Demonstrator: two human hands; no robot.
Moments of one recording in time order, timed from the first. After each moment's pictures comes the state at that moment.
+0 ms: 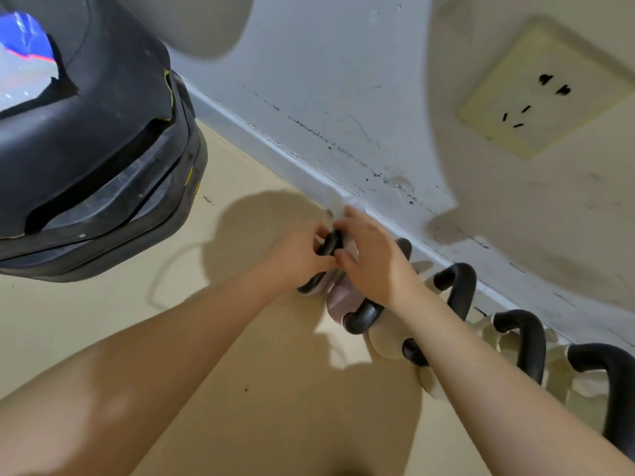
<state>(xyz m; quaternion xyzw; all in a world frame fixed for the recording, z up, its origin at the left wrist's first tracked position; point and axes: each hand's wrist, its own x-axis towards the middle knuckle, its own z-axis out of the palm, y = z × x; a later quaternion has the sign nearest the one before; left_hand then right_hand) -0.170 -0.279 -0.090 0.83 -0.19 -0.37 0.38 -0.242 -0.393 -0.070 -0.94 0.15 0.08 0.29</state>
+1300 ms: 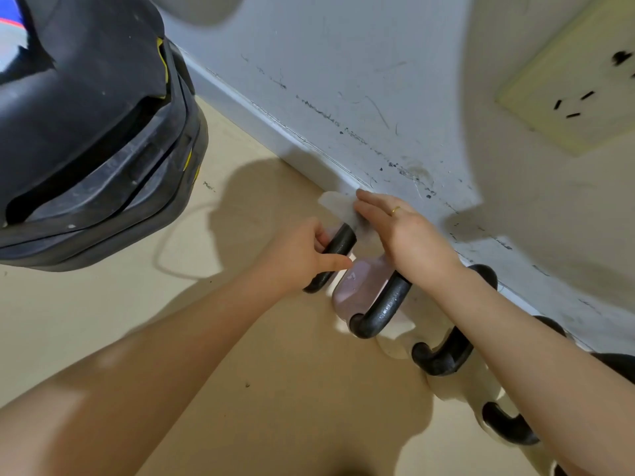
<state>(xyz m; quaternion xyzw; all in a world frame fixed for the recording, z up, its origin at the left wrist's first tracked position) -0.165 -0.275 -0.100 0.82 -0.16 -0.38 0.39 -0.225 -0.444 -0.095 -0.98 0.00 0.11 0.19</state>
